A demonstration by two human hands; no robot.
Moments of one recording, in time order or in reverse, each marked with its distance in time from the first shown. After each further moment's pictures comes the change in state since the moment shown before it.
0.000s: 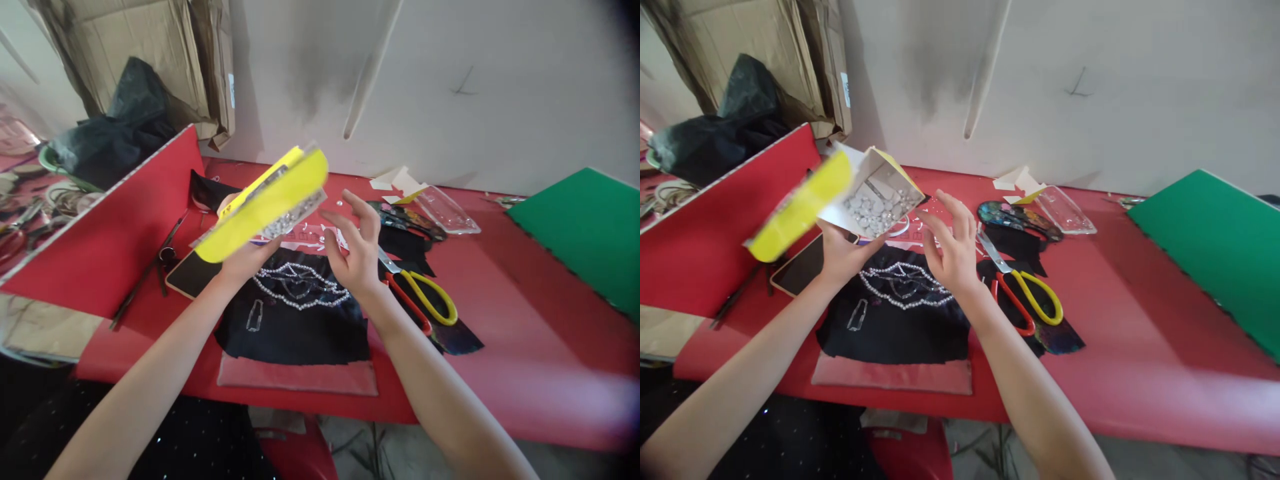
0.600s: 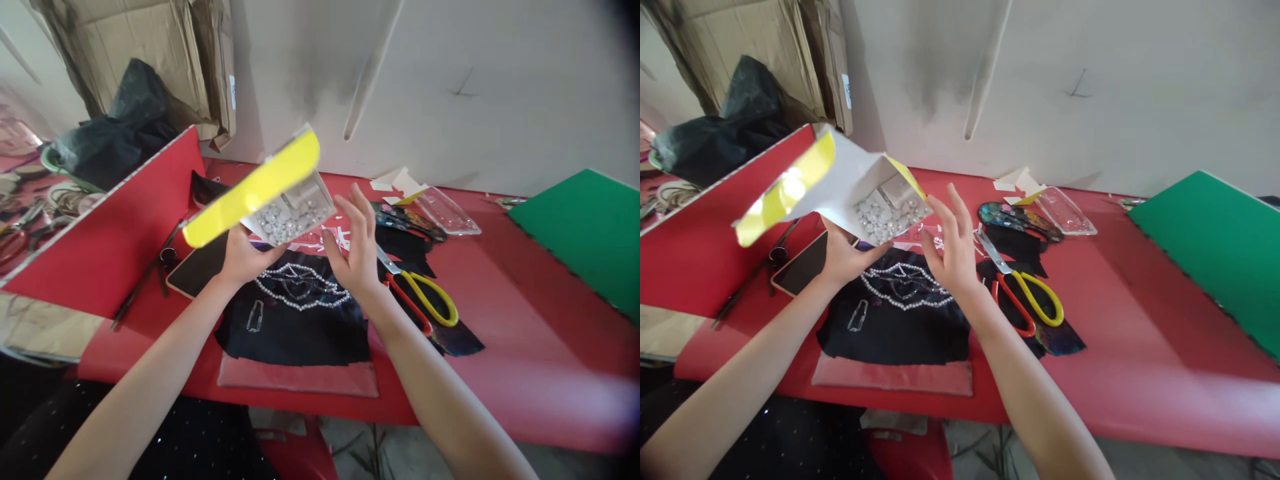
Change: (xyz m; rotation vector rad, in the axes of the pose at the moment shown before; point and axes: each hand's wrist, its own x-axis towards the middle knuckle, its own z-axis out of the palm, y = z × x) left_hand 0.001 0.011 0.002 -0.099 -0.025 -0.007; right_hand -0.001 -0.001 0.000 0.110 -0.075 0.102
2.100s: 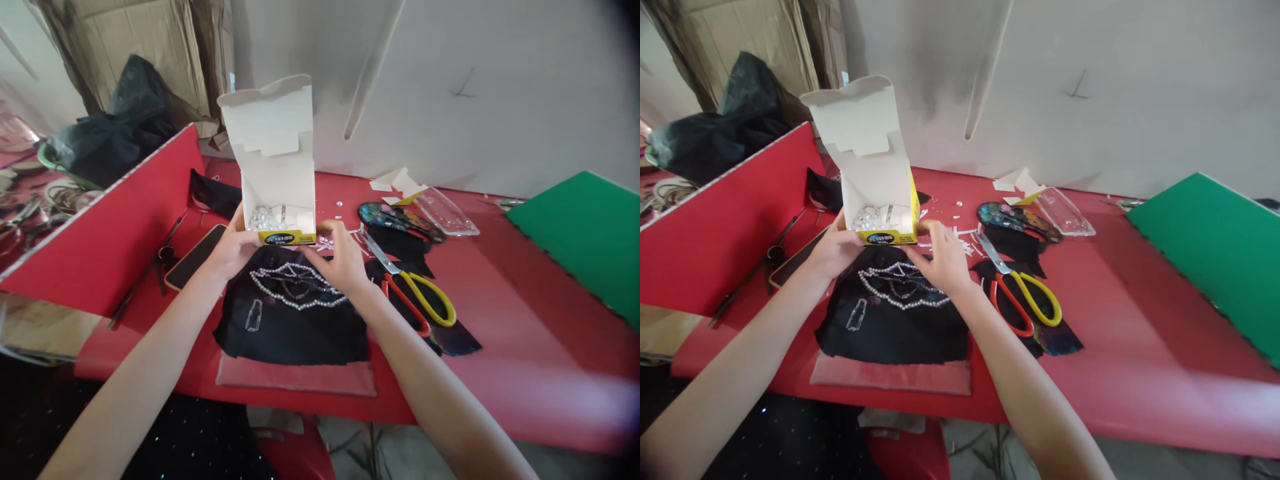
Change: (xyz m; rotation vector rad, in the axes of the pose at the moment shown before) left_hand 0.018 -0.005 -0.014 -0.606 -0.333 -0.397; right_hand -0.010 0.007 0.012 0.065 -0.158 0.085
